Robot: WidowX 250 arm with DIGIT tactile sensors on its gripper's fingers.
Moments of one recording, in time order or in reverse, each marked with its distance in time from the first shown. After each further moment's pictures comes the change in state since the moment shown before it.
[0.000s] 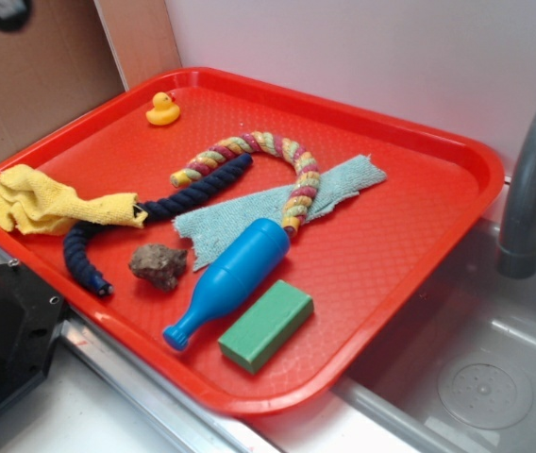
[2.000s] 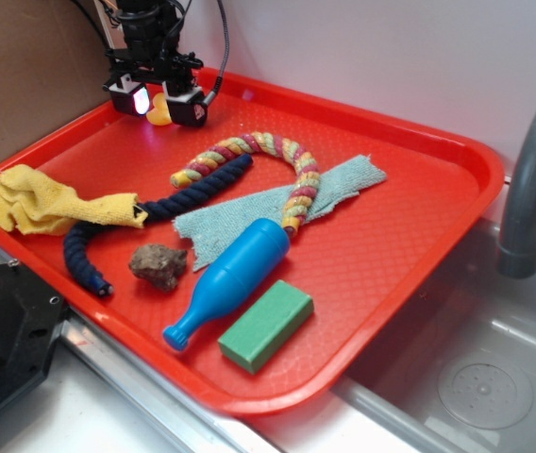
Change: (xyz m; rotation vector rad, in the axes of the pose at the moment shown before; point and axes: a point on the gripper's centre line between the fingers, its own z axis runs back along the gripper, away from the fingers) arm 0.181 0.048 -0.192 -0.031 0.029 0.066
